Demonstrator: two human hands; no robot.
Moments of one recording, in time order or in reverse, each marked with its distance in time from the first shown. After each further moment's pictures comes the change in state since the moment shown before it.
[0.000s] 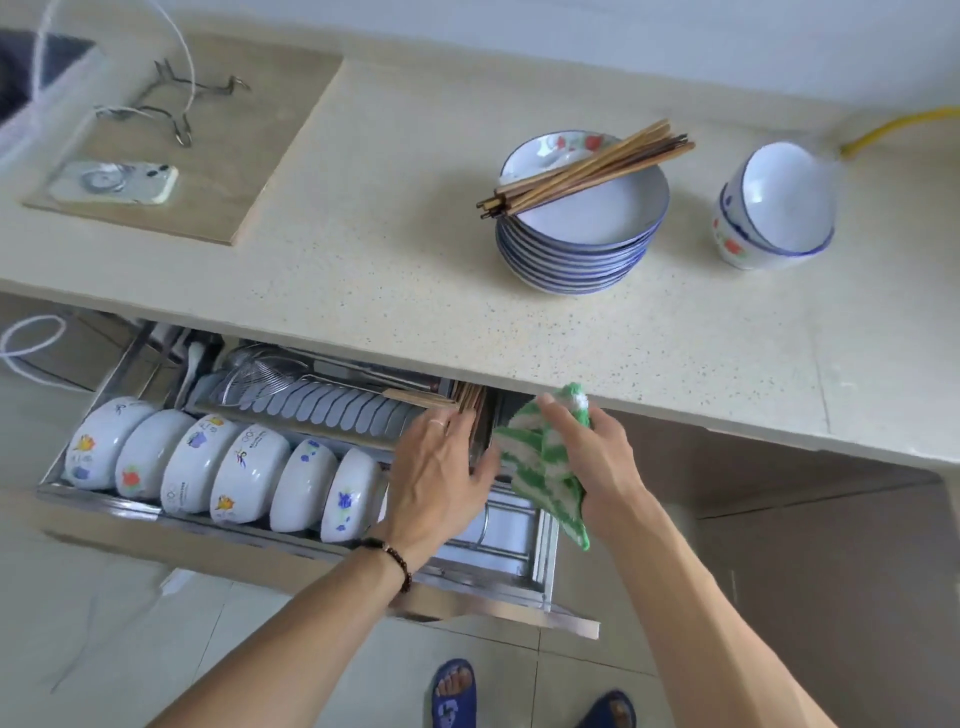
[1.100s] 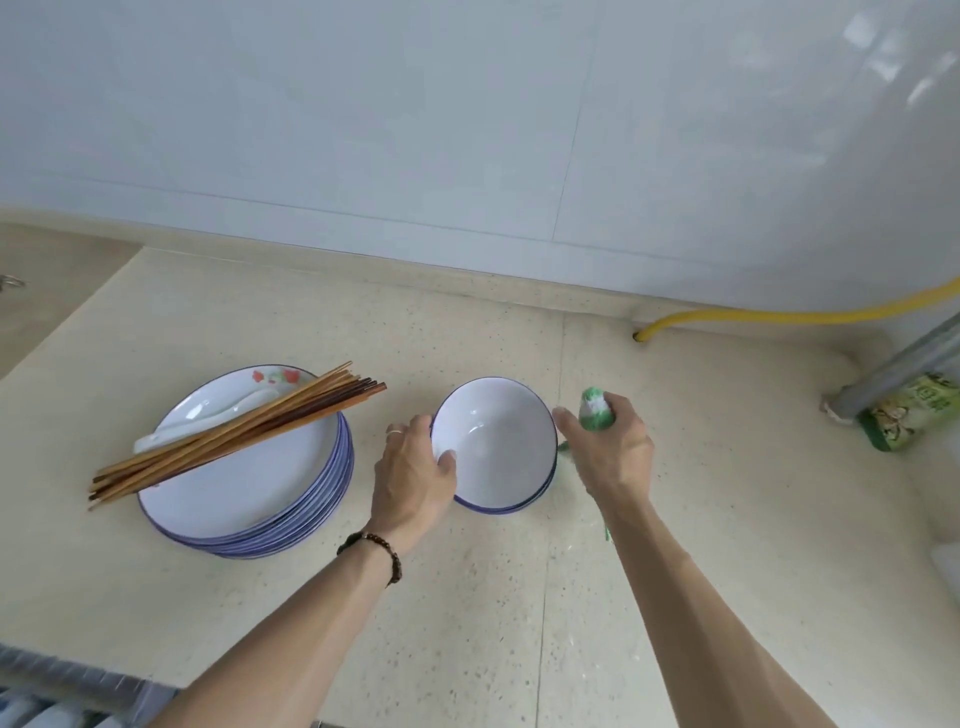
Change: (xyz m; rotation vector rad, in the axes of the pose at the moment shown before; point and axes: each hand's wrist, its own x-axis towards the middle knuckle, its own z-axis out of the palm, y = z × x) left_hand 0.289 0.335 0.019 -0.280 0.132 -0.230; right_hand 0.257 -0.231 -0.316 -0.443 0.390 -0.290
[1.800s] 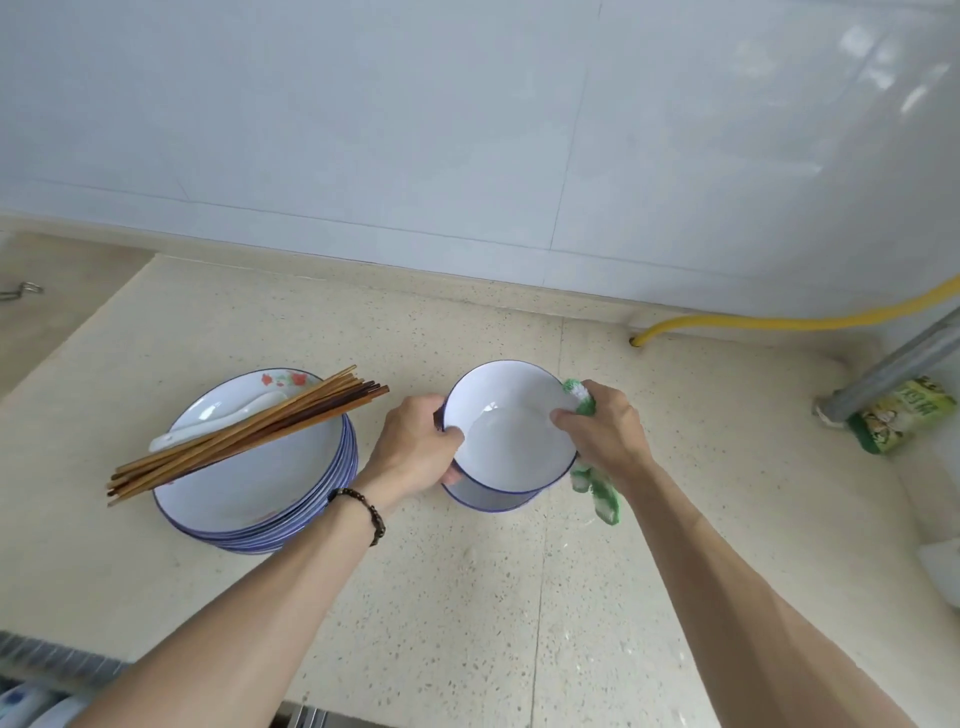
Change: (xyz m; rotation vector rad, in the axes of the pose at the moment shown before) left_hand 0.005 0.030 -0.039 -0.266 -0.146 0.015; right_hand 0.011 -0.027 -0.023 -0.122 -0.261 -0.141
